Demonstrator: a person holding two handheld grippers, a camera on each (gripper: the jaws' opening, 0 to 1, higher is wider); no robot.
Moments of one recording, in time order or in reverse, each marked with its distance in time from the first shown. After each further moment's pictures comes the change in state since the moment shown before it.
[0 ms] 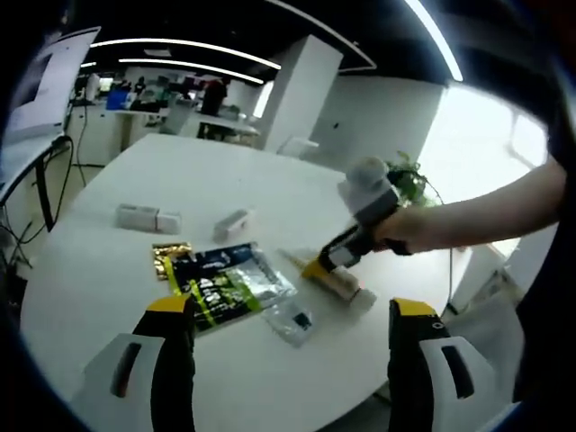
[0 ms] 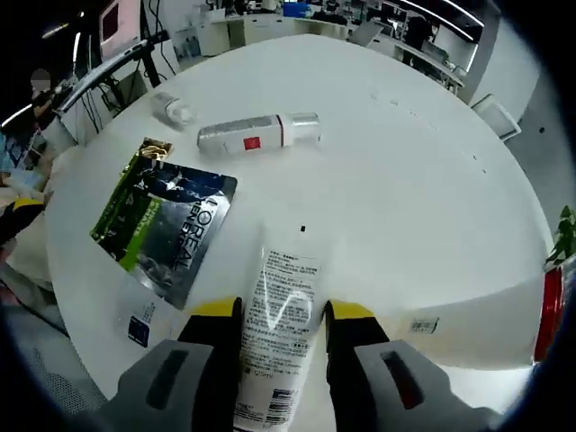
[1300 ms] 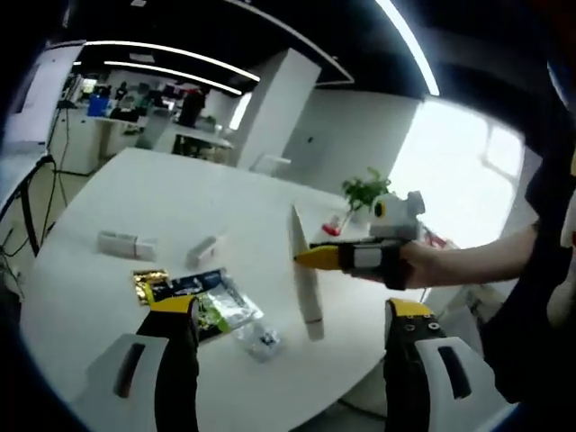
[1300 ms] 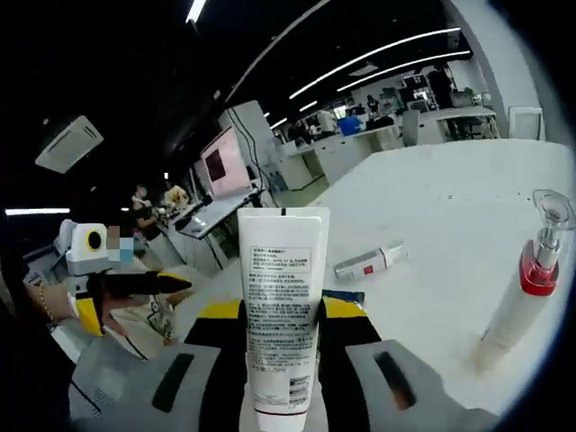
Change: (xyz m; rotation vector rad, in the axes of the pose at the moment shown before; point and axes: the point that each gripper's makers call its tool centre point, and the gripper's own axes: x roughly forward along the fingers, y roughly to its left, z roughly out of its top) left arm -0.035 -0.041 0.048 0.006 -0.085 -0.169; right arm -0.135 0.072 0.068 0.200 -0.732 0.522
